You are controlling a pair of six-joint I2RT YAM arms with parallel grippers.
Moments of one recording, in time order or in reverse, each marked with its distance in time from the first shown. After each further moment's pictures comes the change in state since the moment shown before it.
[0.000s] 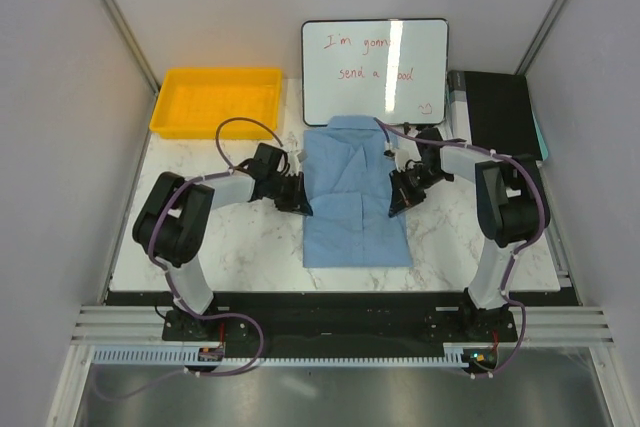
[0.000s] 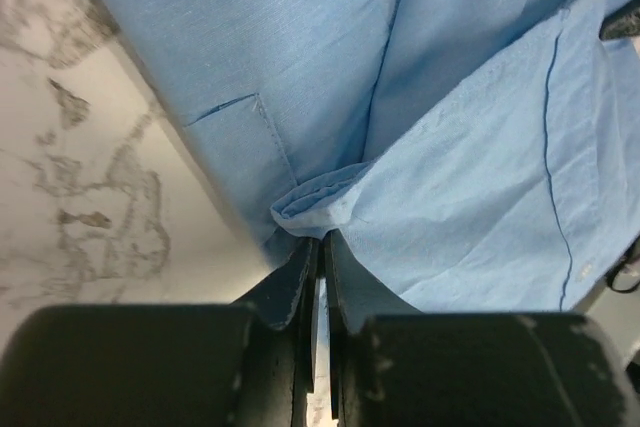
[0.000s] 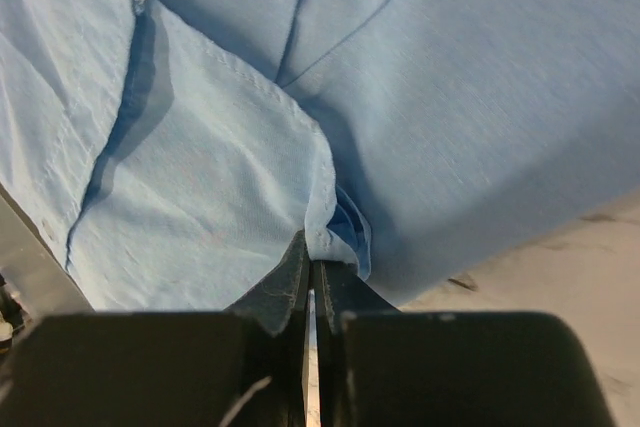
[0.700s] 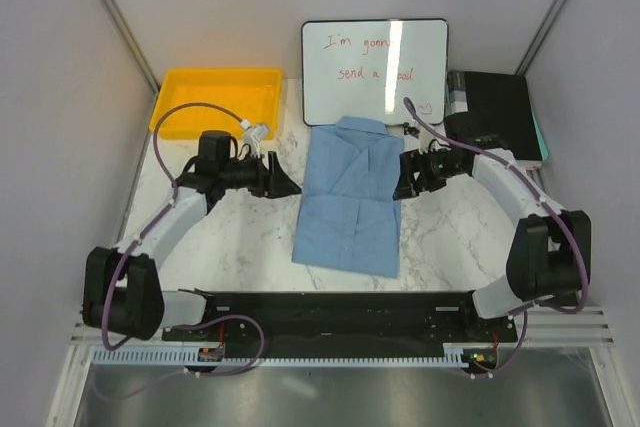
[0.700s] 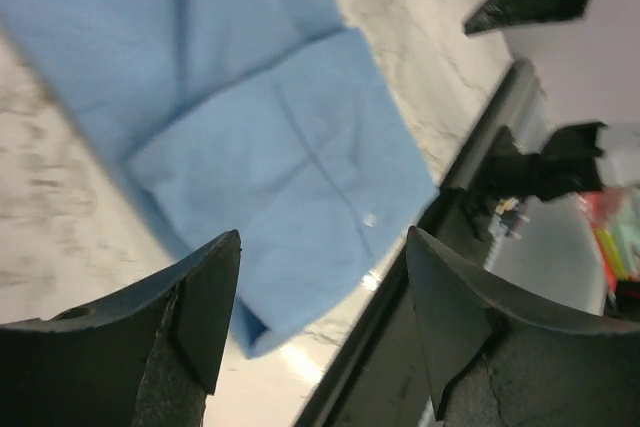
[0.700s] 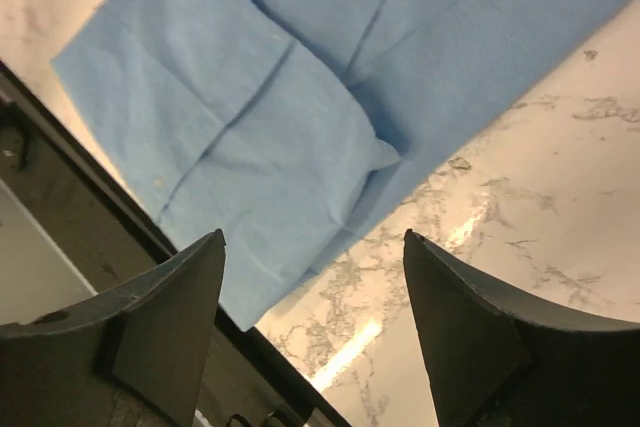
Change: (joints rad) left arm 0.194 -0.454 -0.063 -0.073 0.250 0.071; right arm -0.035 -0.375 -0.034 -0.068 0.032 0.083
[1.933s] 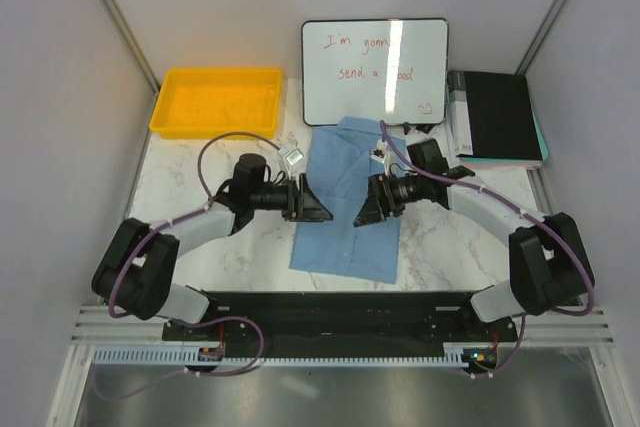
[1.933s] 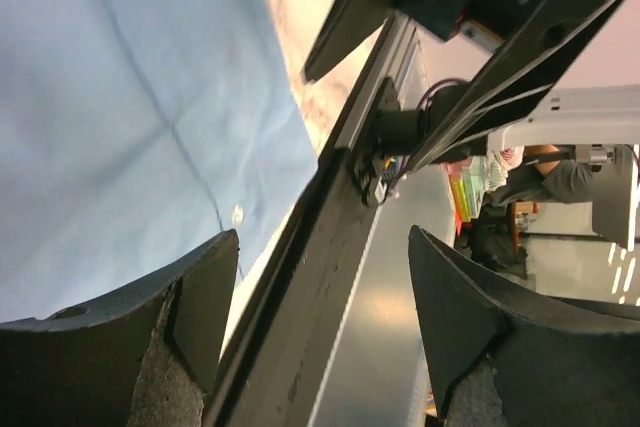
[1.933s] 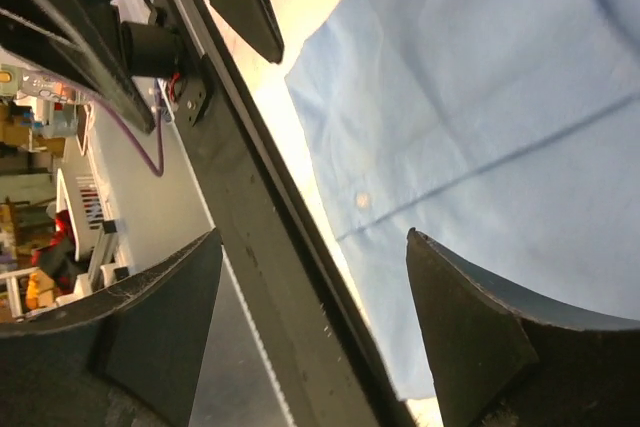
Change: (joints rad) left arm -0.234 0.060 -0.264 0.468 0.123 -0.466; right arm 0.232 -0.106 -0.282 0.368 -0.306 0.352
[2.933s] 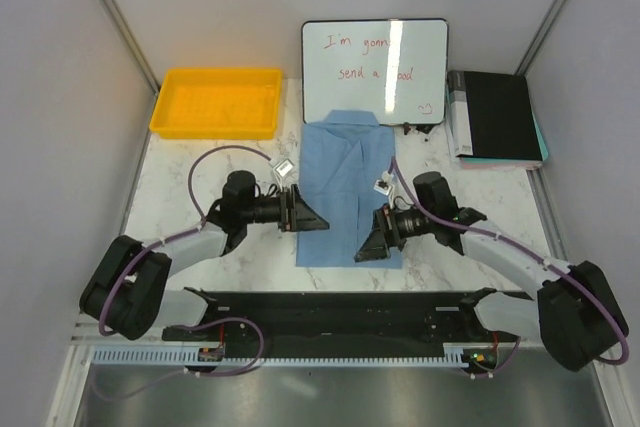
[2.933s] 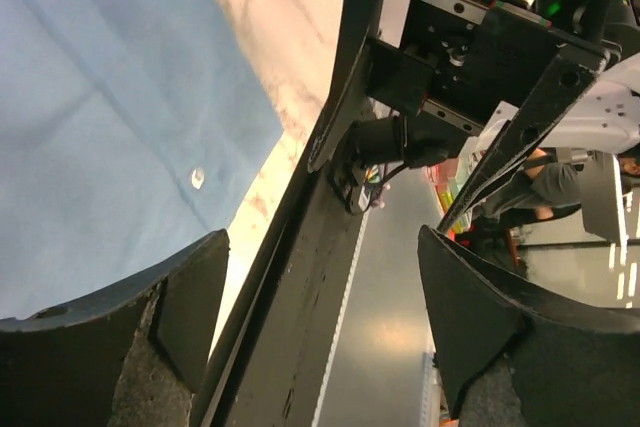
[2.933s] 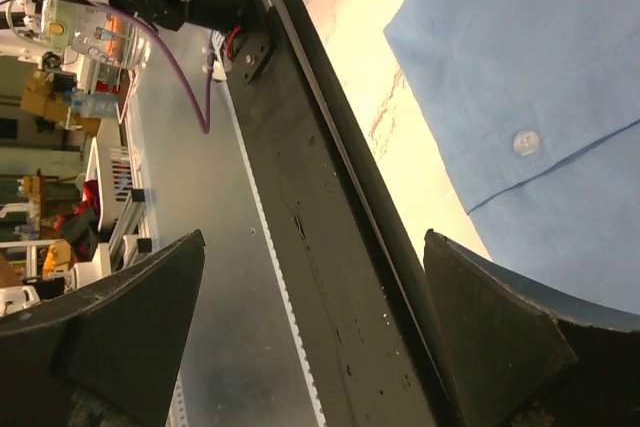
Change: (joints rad) left arm -0.001 -0.069 -0.099 0.269 -0.010 -0.097; right arm 0.079 -0.252 -0.255 0.203 -0.060 0.143
